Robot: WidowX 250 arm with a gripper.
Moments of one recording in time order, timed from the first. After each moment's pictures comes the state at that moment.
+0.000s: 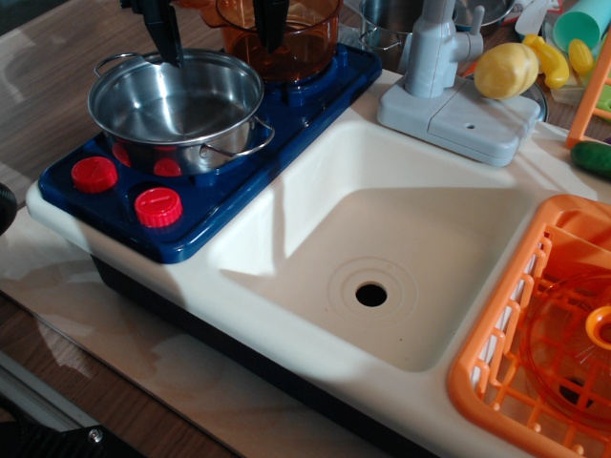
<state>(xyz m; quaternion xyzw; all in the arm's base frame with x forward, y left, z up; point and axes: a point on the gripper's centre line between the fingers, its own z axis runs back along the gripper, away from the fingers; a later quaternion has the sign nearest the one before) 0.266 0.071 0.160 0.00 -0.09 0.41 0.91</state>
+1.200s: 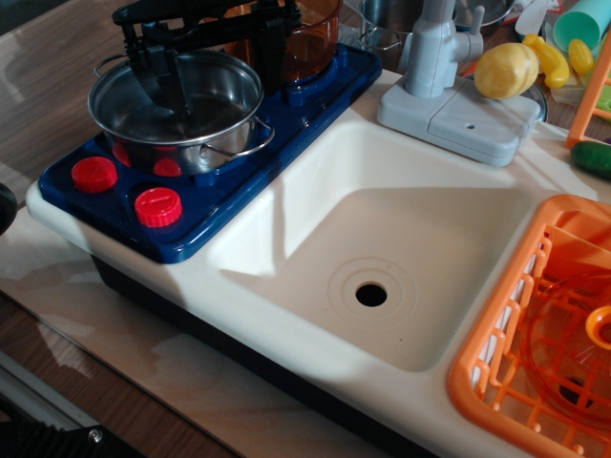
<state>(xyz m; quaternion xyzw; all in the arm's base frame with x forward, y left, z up) 0.260 0.076 0.133 -0.02 -0.08 0.43 0.90</state>
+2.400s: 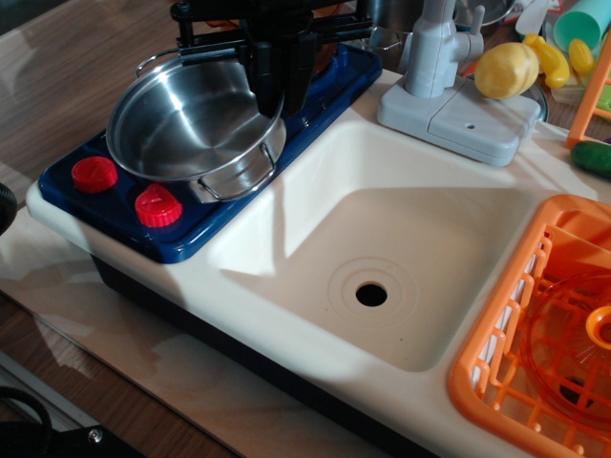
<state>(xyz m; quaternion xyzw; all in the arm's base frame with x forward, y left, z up) 0.248 0.009 0.154 0.05 -0.07 0.45 0.89</state>
